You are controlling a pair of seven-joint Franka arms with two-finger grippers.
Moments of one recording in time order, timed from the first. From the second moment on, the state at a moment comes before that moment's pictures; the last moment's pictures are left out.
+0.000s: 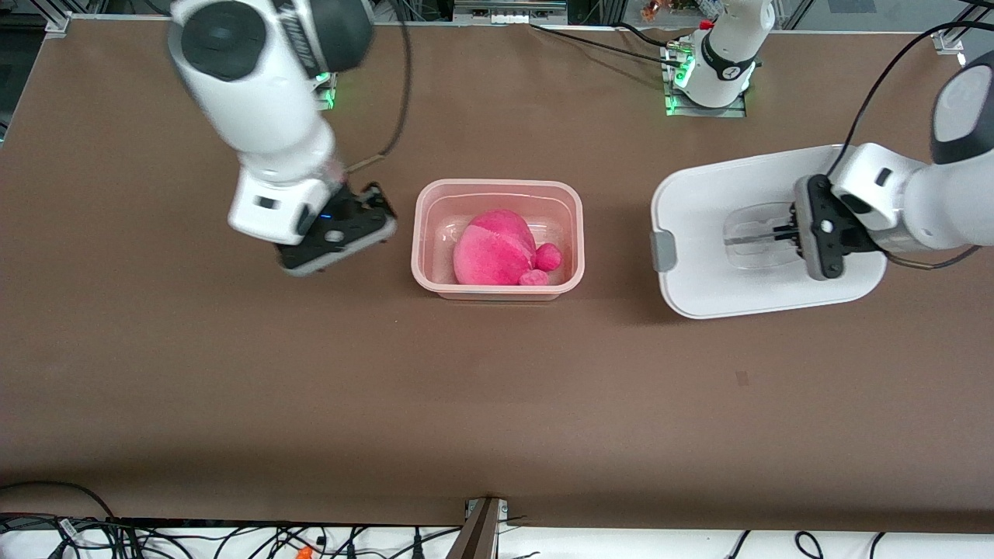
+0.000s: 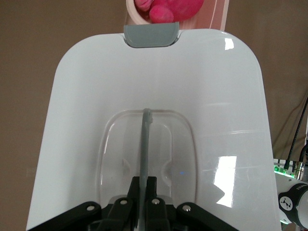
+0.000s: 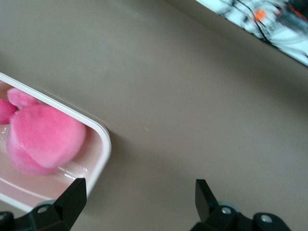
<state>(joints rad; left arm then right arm) 0.41 0.35 -0.65 -1.39 -0.02 1.45 1.19 0.59 0.30 -0.16 -1.34 0.00 1.73 0.00</state>
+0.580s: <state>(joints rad) 0.19 0.49 -0.72 -1.43 -0.08 1.72 1.18 0.26 -0.05 -0.14 -1.69 0.00 1.64 0.07</state>
